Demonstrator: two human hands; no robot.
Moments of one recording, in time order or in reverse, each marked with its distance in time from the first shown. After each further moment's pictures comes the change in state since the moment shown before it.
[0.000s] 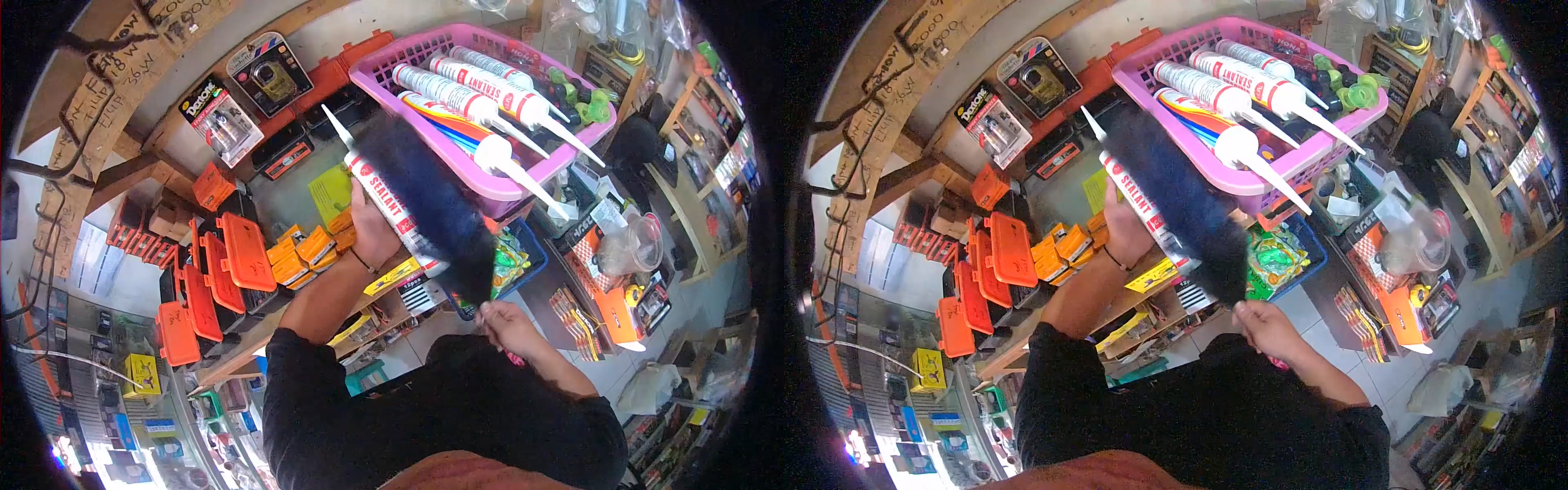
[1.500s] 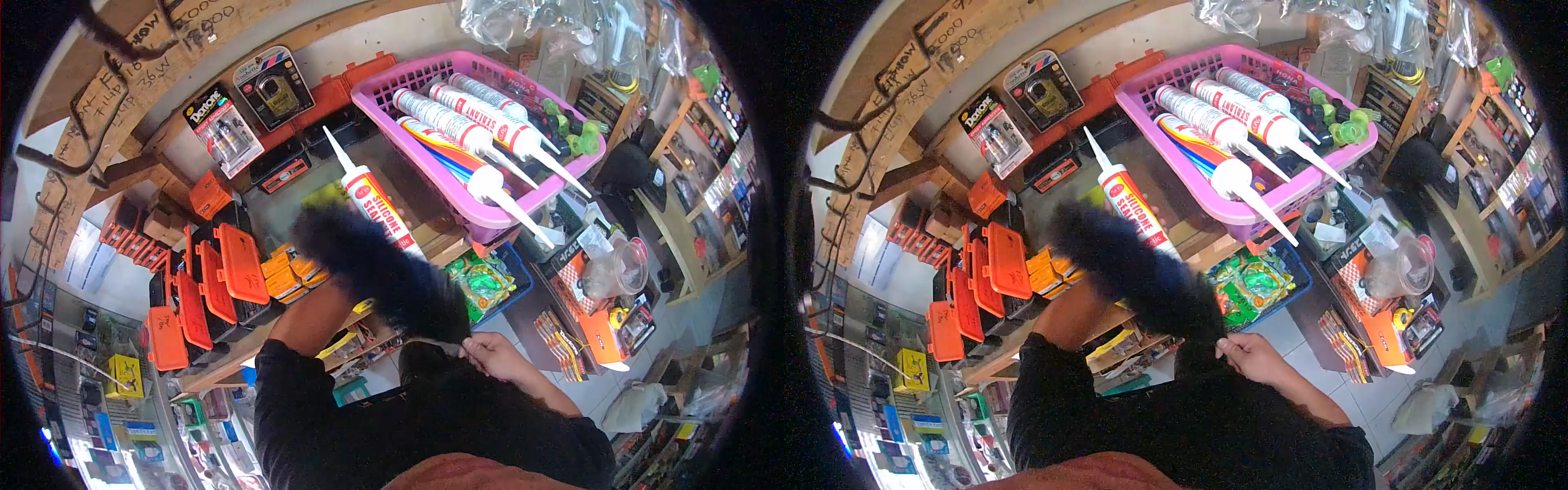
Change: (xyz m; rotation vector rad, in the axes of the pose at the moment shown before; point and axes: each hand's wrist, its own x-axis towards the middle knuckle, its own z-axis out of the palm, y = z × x) left_hand -0.007 0.003 0.006 0.021 0.265 -0.053; right_hand -0.005 0.006 -0.004 -0.122 -0.082 -0.006
